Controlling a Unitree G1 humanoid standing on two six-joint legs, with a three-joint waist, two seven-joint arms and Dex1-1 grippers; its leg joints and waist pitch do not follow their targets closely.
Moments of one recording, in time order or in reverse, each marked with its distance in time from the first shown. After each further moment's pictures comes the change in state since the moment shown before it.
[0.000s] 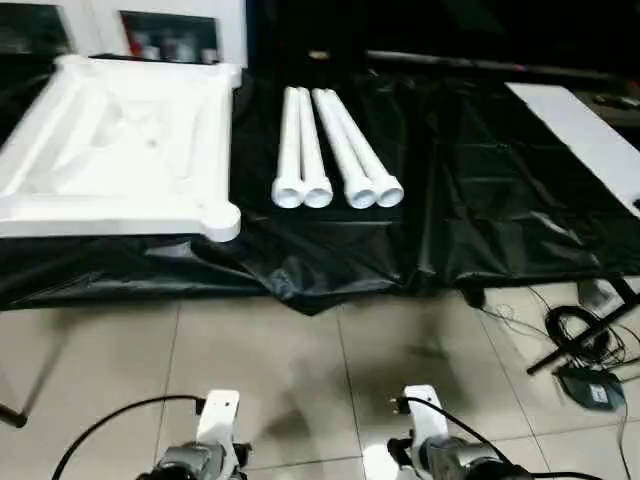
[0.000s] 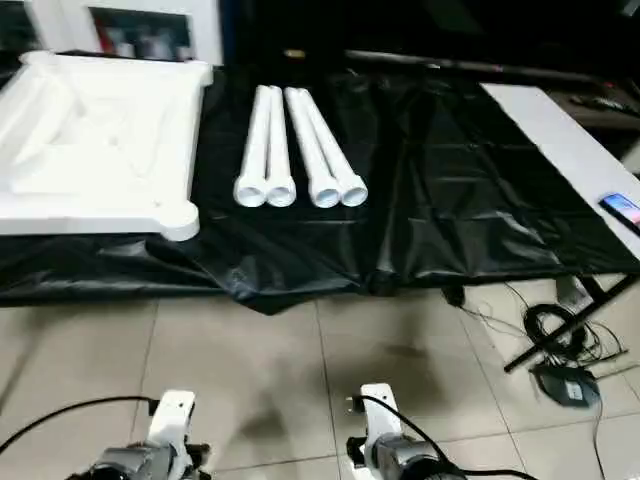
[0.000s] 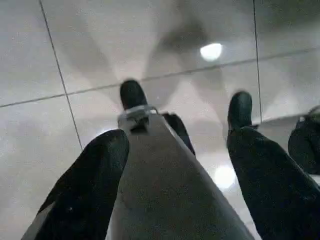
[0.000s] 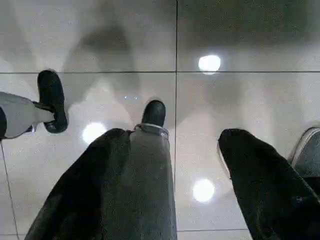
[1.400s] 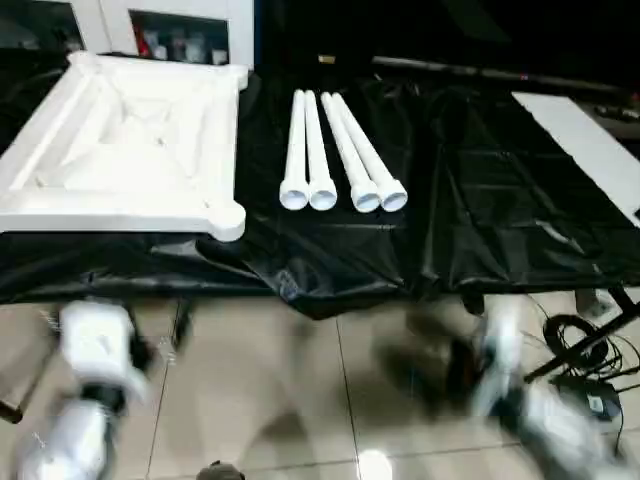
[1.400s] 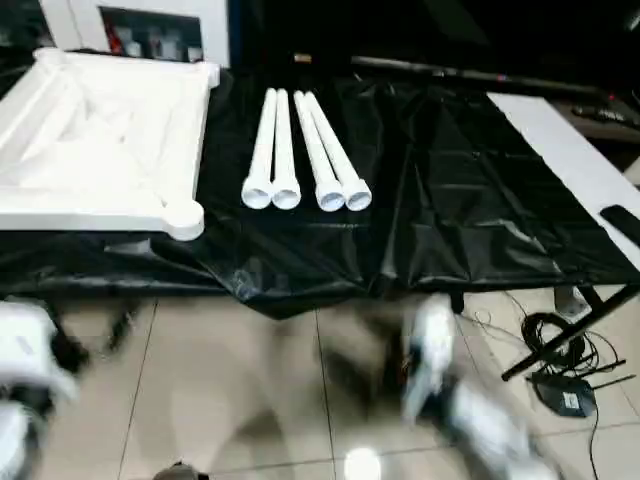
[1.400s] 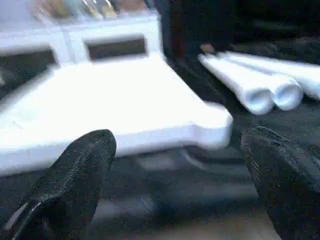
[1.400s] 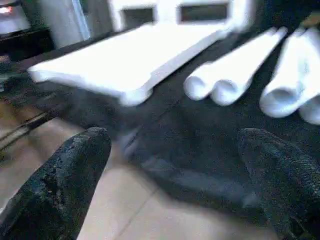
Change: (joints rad) left arm 0.608 0.188 0.177 -1.732 -0.081 -0.149 -0.085; right arm 0.401 -0.267 -0.030 -1.548 0.408 0.047 0.526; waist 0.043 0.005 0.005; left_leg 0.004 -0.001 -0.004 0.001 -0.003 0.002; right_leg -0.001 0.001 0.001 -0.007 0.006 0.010
